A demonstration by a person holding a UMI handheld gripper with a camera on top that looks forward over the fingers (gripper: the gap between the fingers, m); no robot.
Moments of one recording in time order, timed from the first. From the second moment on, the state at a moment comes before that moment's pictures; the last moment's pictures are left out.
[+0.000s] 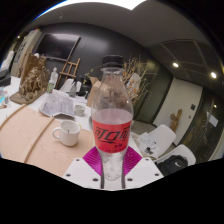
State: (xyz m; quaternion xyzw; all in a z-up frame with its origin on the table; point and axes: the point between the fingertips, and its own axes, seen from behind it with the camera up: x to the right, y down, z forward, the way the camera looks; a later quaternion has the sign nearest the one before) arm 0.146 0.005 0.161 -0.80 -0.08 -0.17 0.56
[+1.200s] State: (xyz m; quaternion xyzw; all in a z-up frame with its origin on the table) arm 0.175 0.213 0.174 -0.56 -0.49 -0.52 0.43
